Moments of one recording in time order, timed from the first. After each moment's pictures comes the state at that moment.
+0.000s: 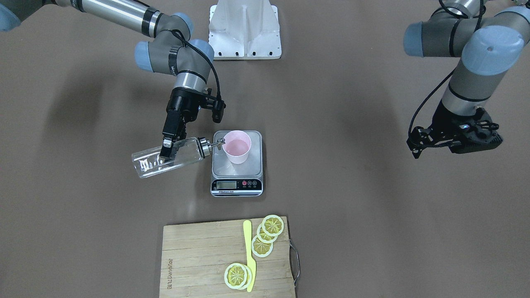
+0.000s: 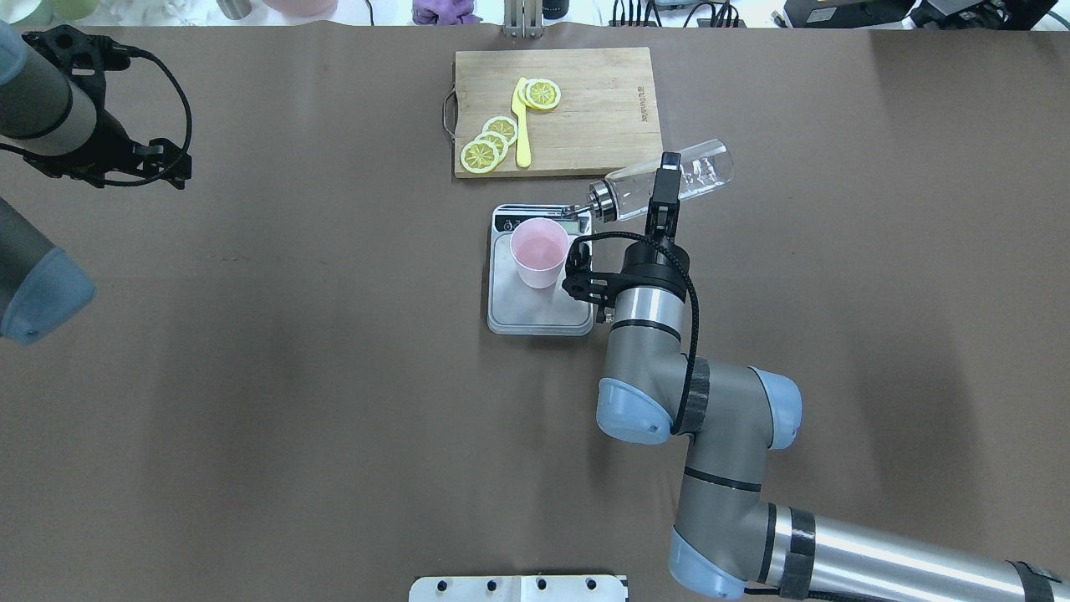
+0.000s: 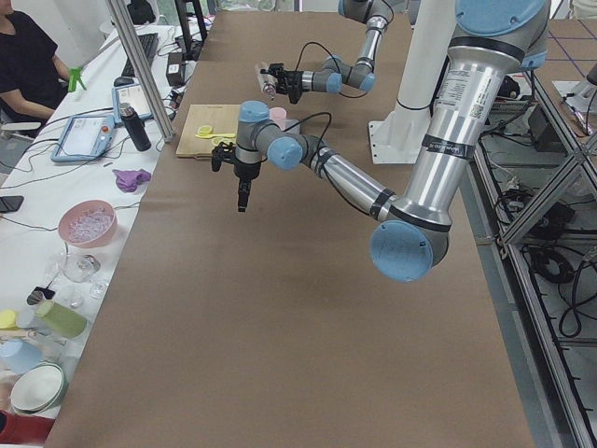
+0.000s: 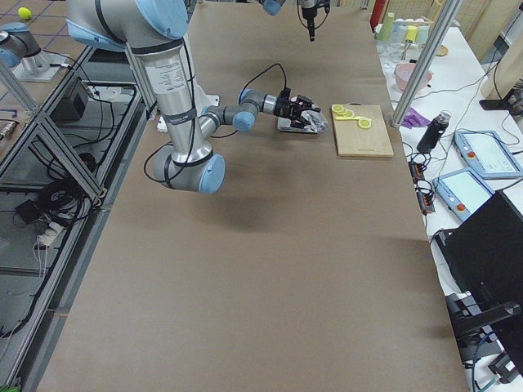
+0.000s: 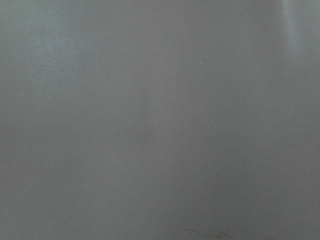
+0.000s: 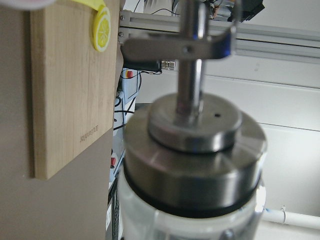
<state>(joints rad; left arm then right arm) -0.99 -1.87 -1.80 -1.61 -1.94 -0.84 0.32 -1.05 1.54 -1.30 0.29 -0.17</state>
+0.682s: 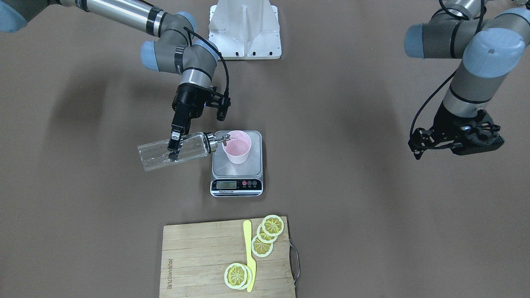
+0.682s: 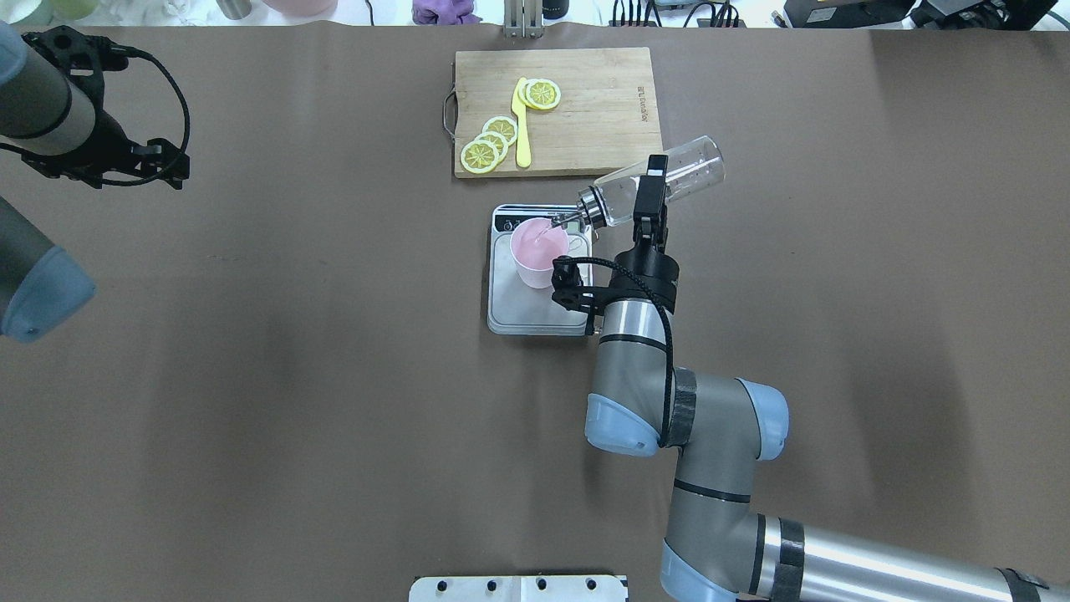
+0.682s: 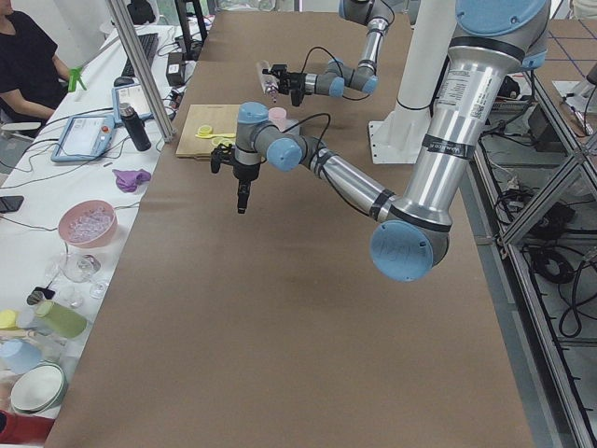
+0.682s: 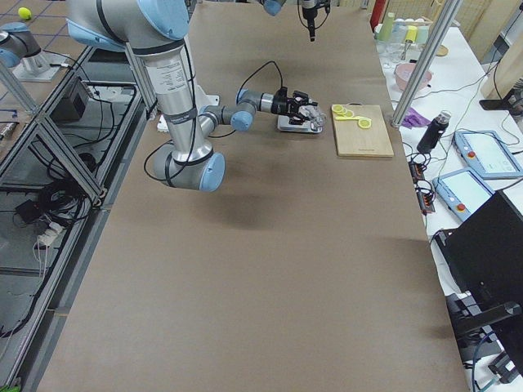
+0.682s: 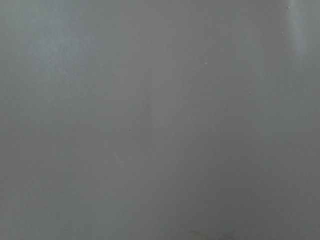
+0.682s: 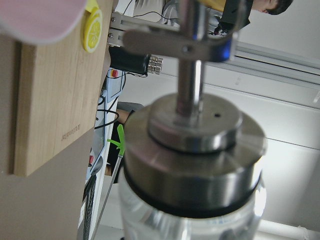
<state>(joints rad) -0.99 -1.87 -1.79 -1.61 -1.94 -0.84 0.30 -1.04 1.52 -1.30 0.20 -0.24</state>
